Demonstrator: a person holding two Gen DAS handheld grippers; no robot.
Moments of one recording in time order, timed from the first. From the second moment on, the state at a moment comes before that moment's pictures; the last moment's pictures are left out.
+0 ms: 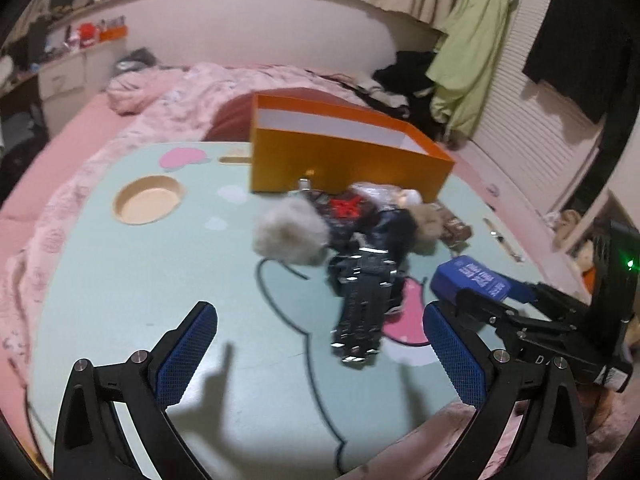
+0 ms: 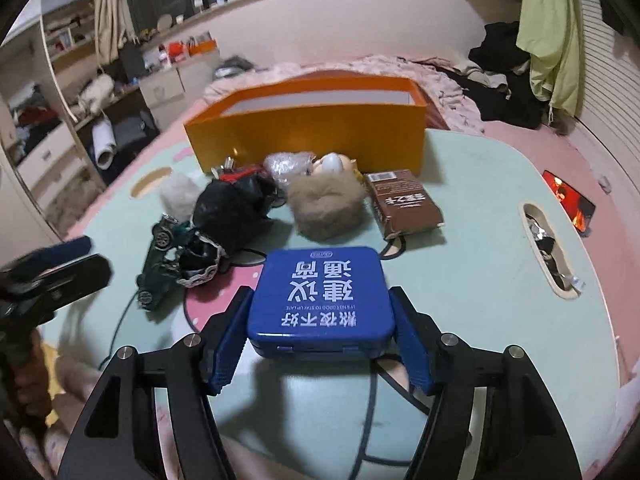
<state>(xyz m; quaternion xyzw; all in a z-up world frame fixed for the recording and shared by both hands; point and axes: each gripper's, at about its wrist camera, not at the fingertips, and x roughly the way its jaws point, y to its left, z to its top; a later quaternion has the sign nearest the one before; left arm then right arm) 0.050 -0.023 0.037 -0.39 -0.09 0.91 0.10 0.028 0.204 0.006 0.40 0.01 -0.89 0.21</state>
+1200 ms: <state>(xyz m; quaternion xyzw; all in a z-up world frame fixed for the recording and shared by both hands) 0.045 -0.004 0.013 -0.41 -0.03 0.90 0.12 0.019 0.199 0.001 0.42 0.02 -0.89 0.17</state>
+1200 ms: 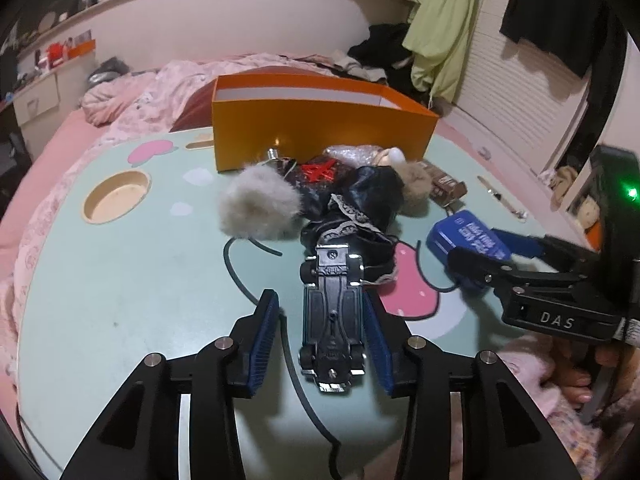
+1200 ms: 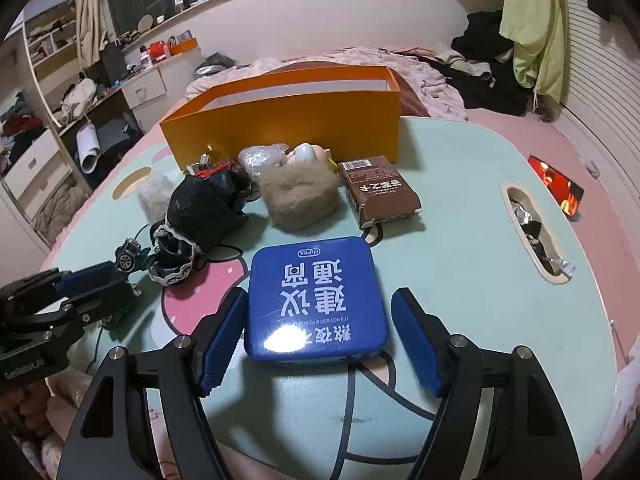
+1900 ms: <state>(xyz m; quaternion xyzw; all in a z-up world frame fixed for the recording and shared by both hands) -0.001 -0.020 0.102 -0.33 -0.08 0.92 0.17 -0.005 0.190 0.068 0.33 -0.02 -0.92 0.21</state>
